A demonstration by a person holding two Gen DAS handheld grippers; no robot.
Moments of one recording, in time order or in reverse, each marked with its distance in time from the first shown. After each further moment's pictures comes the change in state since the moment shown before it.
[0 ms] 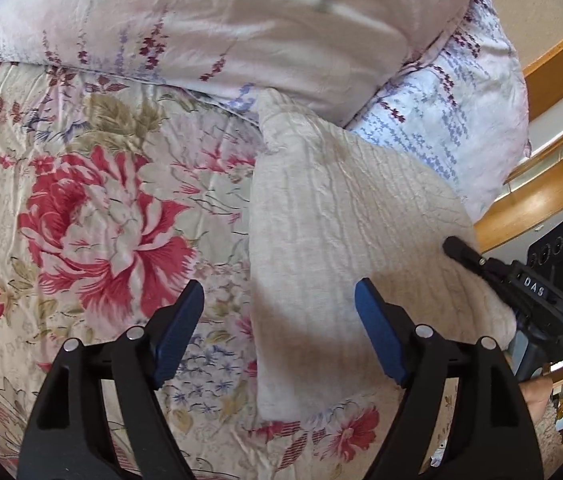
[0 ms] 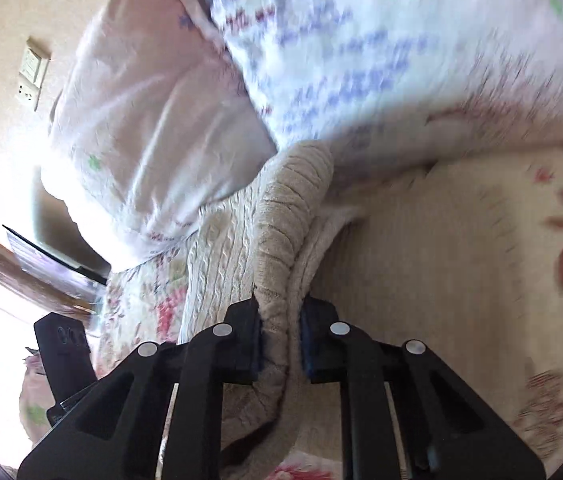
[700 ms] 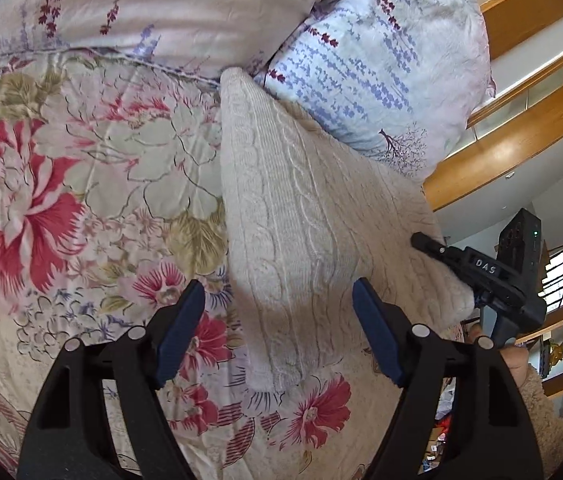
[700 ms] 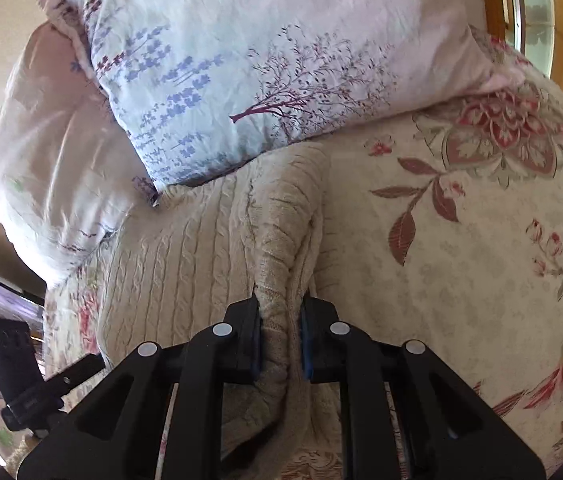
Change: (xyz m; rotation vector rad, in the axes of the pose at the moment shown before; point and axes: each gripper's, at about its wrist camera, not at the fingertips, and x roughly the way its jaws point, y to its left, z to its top) left arm 0.026 -0.036 -0.028 0.112 0.136 -0.109; right arm -0.036 -0.092 -0.030 0.105 -0.023 -0.200
